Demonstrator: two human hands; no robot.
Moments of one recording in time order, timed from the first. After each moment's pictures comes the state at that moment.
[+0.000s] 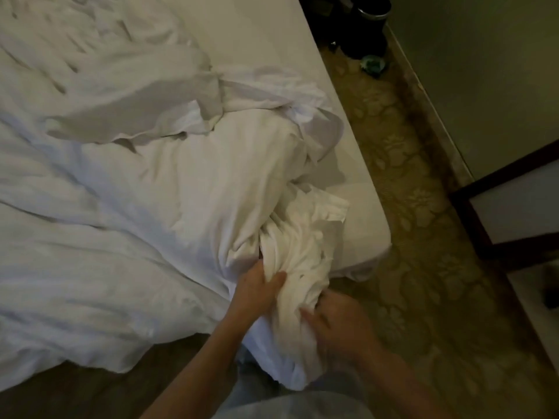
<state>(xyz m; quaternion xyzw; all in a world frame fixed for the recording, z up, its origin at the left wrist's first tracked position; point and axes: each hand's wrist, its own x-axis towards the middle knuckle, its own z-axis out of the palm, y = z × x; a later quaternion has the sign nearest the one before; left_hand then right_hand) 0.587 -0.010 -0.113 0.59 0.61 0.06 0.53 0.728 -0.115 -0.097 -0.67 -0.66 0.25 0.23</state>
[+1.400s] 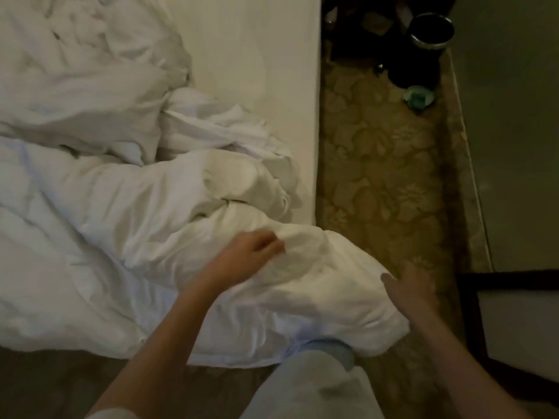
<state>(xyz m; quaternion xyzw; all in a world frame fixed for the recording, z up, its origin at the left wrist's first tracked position) 0.884 0.119 -0.043 0.63 0.60 0.06 0.49 1.161 0.057 -0.109 -0.85 -0.37 0.36 0.00</state>
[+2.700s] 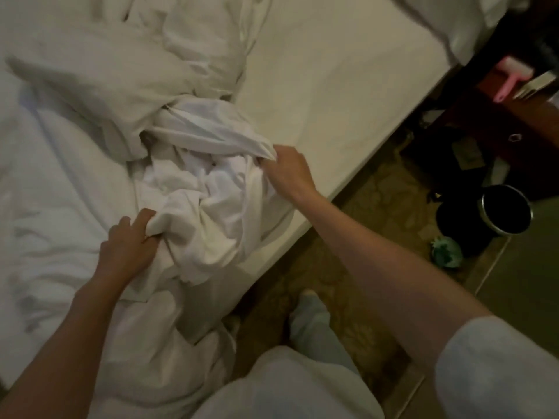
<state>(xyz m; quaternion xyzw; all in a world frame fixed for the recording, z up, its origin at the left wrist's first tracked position) 0.918 0.346 -0.073 0.27 0.93 0.06 0.24 1.056 0.589 -0.028 -0.44 -0.79 0.43 0.05</state>
